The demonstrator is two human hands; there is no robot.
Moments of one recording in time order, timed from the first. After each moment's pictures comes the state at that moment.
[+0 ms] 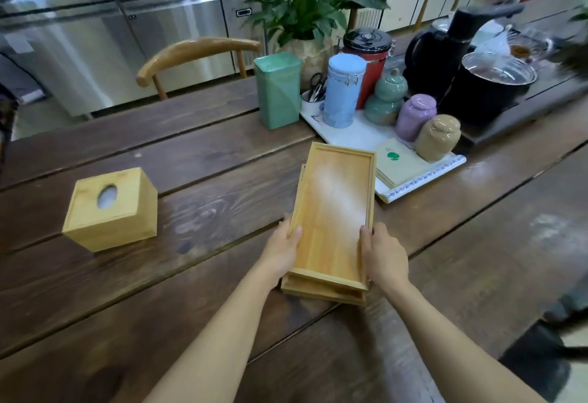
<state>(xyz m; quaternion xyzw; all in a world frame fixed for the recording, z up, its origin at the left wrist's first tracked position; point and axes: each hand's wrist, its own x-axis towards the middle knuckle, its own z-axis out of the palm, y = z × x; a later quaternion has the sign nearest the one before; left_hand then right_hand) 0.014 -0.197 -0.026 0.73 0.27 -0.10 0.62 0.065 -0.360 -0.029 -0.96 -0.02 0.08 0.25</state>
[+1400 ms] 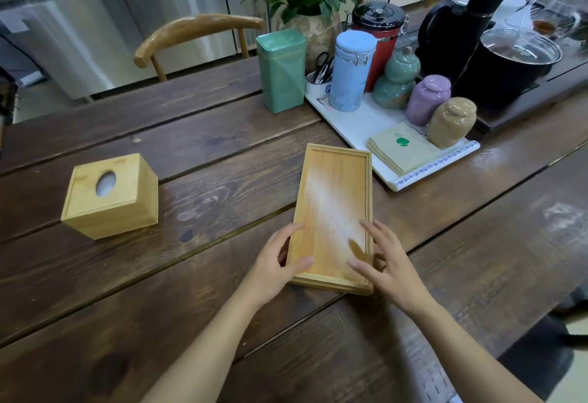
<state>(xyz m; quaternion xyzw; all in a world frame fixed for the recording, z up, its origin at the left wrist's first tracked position) -0.033 -0.179 -0.060 0.78 0.13 -0.06 0.61 0.044 -0.398 -0.056 -0.85 -0.20 0.16 0.46</state>
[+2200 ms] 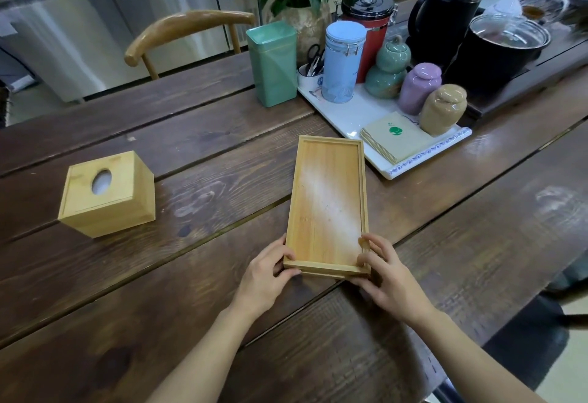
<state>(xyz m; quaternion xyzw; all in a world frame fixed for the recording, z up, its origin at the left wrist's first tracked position) -0.061 -0.182 -0.080 0.86 0.10 0.00 0.49 0.017 -0.420 -0.080 -0.88 -0.33 0.09 0.34</state>
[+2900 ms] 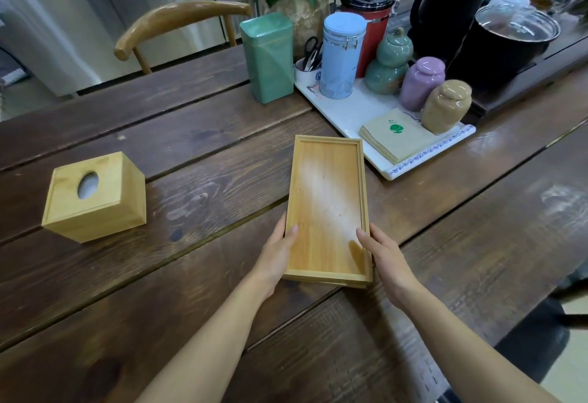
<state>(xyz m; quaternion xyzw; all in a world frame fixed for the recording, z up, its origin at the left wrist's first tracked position) -0.004 -0.199 -0.061 0.66 0.27 -0.11 0.70 0.048 -0.382 -0.052 -0.73 0.04 0.28 0.62</state>
